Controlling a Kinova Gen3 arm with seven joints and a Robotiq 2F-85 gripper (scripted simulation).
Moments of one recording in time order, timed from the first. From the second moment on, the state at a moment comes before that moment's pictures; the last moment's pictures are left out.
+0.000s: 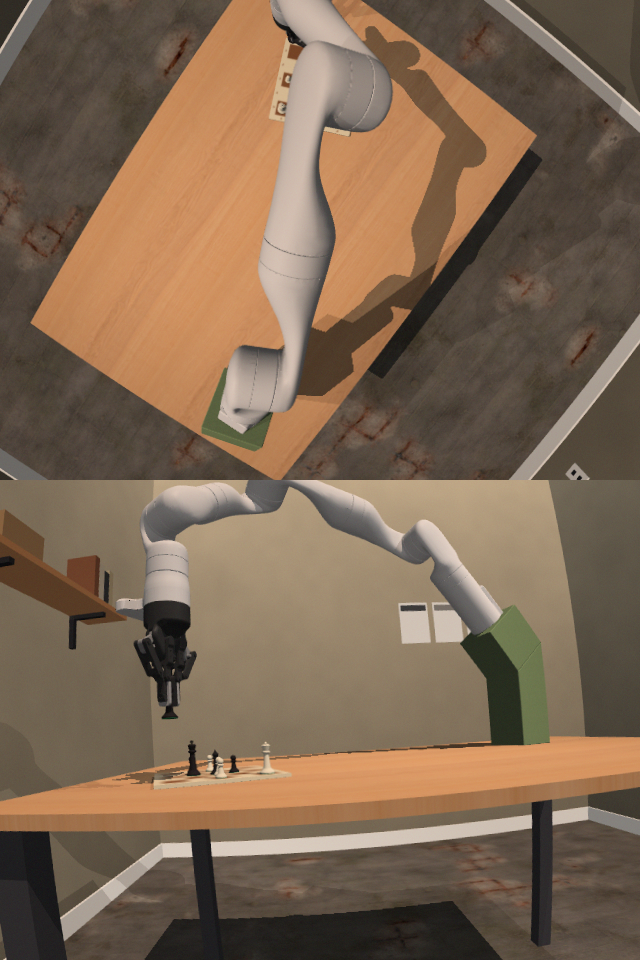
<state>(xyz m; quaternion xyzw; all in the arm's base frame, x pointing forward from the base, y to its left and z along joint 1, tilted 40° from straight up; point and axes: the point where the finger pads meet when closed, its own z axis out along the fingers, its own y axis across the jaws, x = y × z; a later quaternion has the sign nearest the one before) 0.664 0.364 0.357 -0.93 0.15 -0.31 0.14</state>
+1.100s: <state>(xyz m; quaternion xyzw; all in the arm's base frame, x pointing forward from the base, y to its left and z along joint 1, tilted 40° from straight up) 0.706 0.254 0.366 -0.92 0.18 -0.31 0.14</state>
